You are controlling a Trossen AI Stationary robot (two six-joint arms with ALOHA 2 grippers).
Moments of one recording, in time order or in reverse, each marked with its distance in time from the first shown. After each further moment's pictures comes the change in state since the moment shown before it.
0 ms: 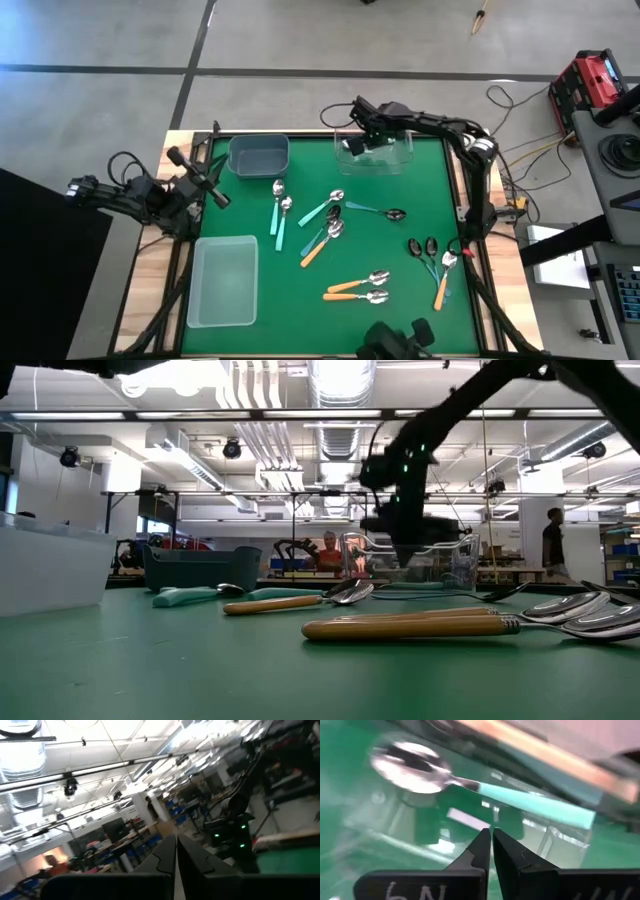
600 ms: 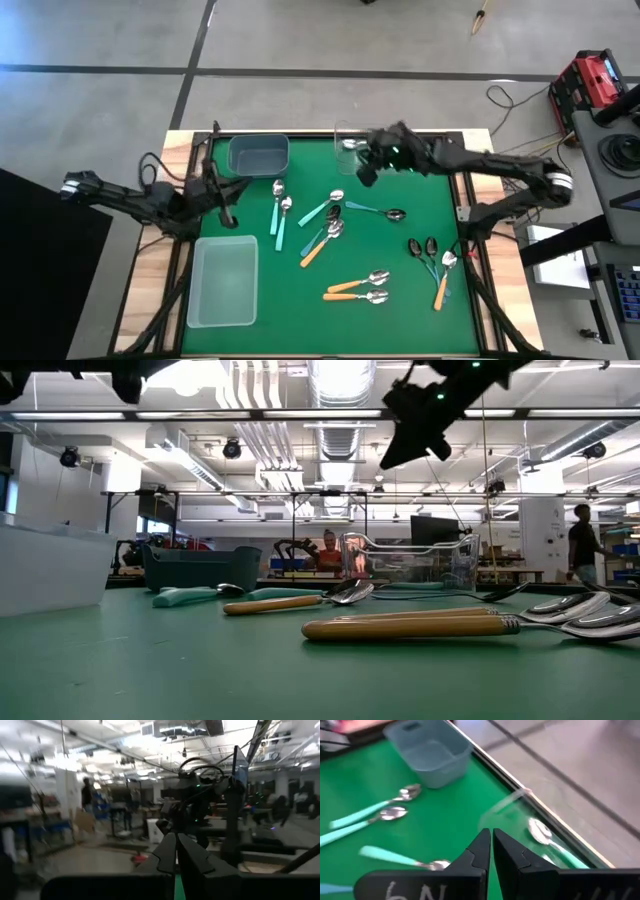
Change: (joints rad) left arm 0.000 0.197 0.000 0.025 0.237 -0.672; right arm 0.360 -0.654 -0.493 0.526 0.034 -0.289
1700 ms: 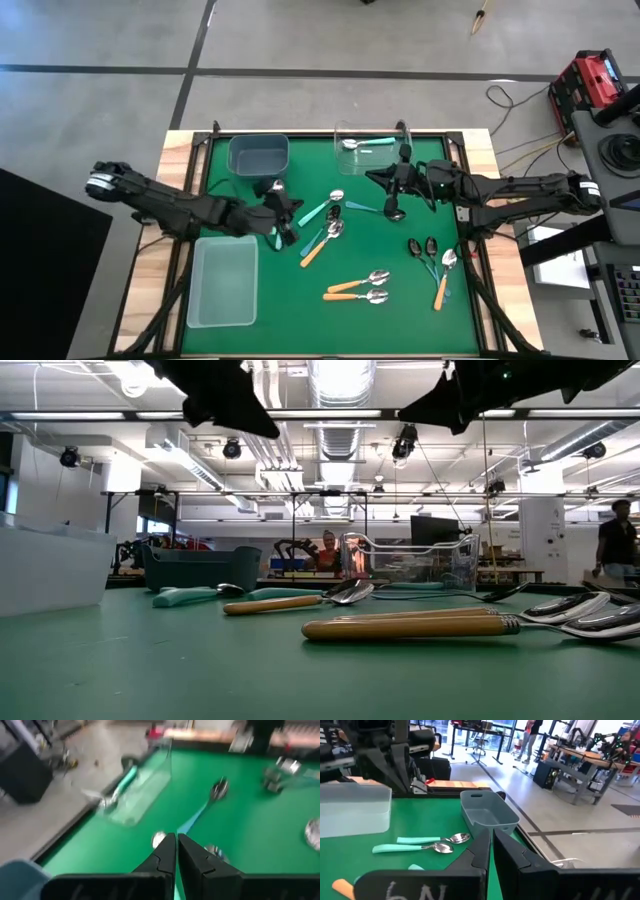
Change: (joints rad) left arm 0.000 0.769 0.591 -0.780 -0.114 -0.468; right arm 0.201 -0.312 -0.416 0.550 -0.022 -0.293
